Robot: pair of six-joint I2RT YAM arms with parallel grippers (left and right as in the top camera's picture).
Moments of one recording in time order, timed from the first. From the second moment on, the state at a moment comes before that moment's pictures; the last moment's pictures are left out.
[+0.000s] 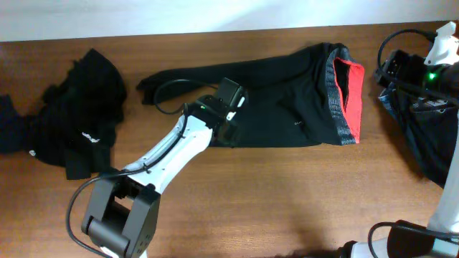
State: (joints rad) left arm -0.57 1.88 1.40 -0.70 -0.21 0.04; right arm -0.35 1.61 1.98 -1.41 -0.30 0.14
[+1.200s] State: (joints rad) left arm -0.15 1.99 1.40 -0.82 0.56 0.06; right arm -0.35 1.61 1.98 -1.41 -0.30 0.13
